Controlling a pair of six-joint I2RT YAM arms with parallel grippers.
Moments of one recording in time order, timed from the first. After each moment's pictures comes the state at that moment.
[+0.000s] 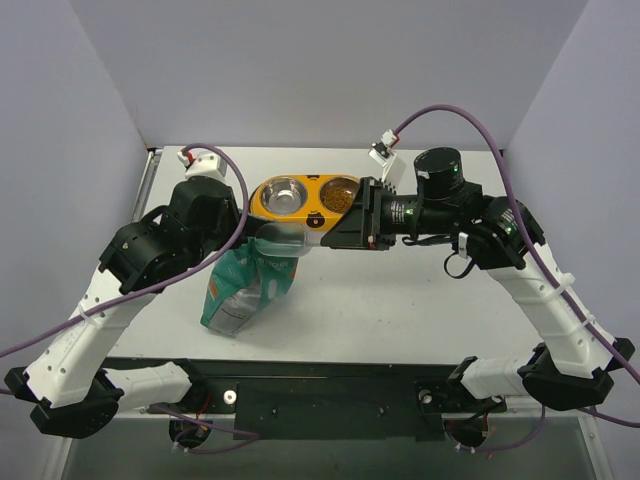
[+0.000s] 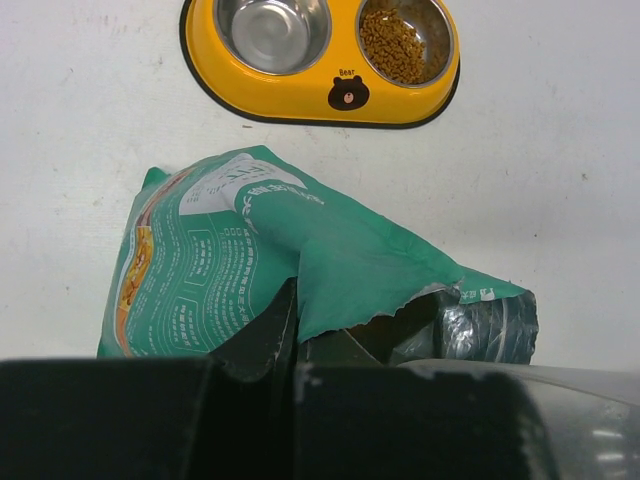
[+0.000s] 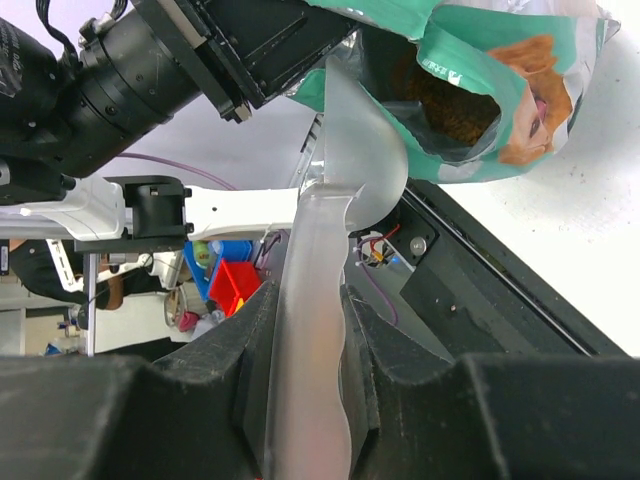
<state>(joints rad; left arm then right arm) -0.74 1.16 1.64 -1.11 -0.43 -0.64 0.77 1.30 1.77 -0.92 -0.44 0.81</state>
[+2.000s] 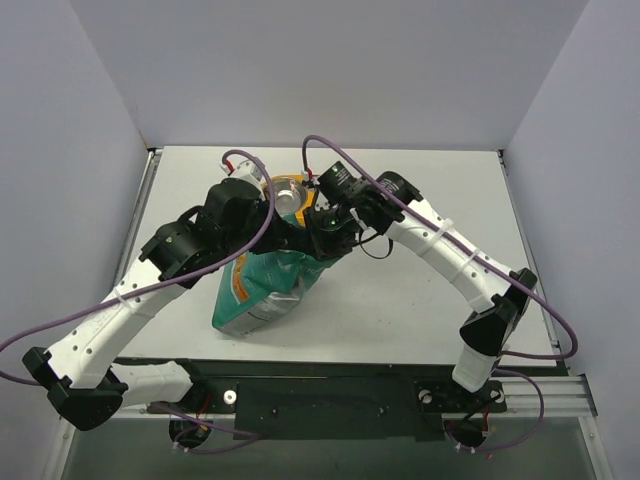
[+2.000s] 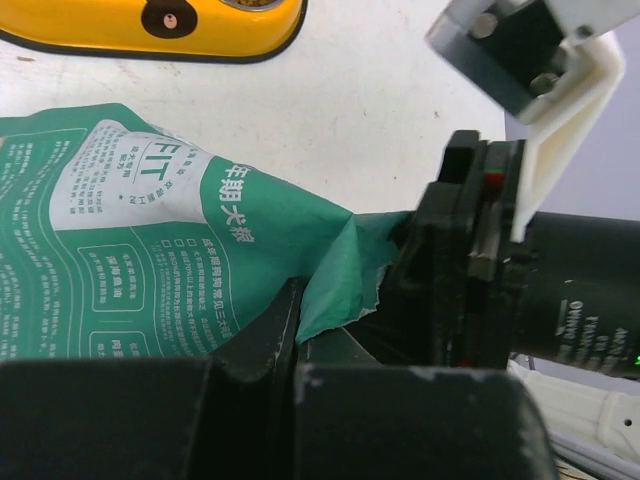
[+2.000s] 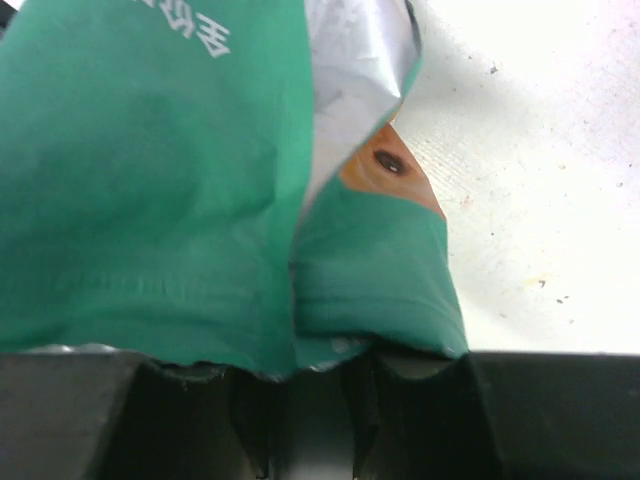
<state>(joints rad) -0.76 1.19 1.48 -0.86 -0.16 -0.81 0.84 1.74 1.93 -1.22 -0.16 0.48</state>
